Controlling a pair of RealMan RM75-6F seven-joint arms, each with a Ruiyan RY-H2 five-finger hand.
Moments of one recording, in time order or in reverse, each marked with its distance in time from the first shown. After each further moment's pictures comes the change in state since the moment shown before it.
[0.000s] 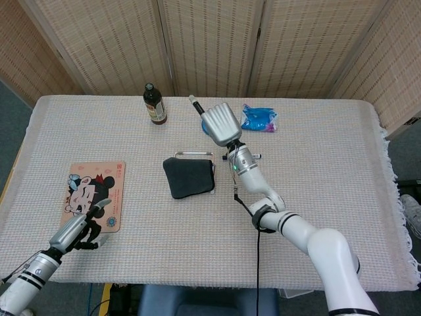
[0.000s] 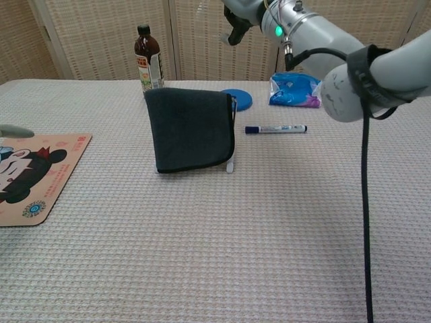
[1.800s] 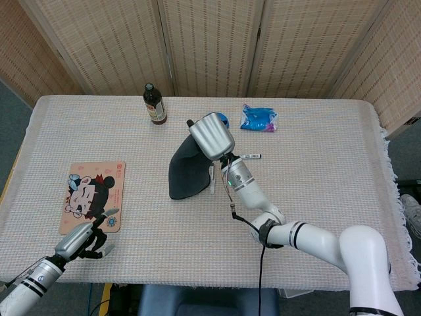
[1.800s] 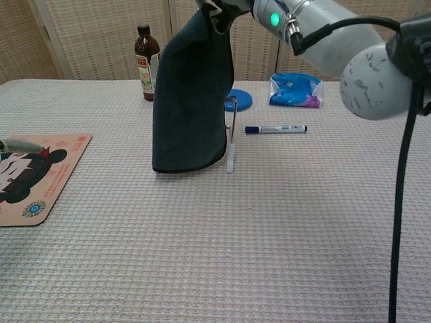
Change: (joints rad) left arm -0.012 0.003 0.062 -0.022 0.064 0.015 -0.032; right arm -0.082 0.119 0.080 -0.423 0.000 0.059 -0.420
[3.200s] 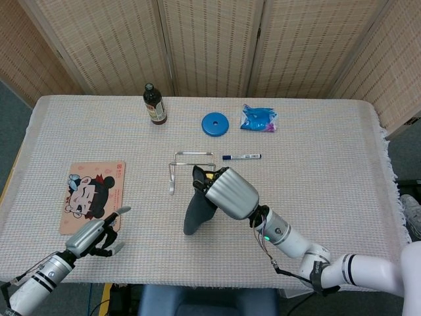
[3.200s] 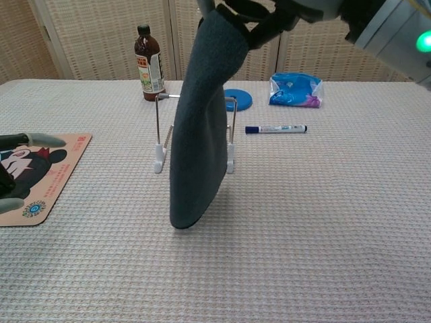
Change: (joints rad) left arm -0.042 -0.009 -0.027 -0.042 0.011 -0.028 0.054; right arm -0.296 0.289 -0.230 -0.541 -0.454 0.277 0.234
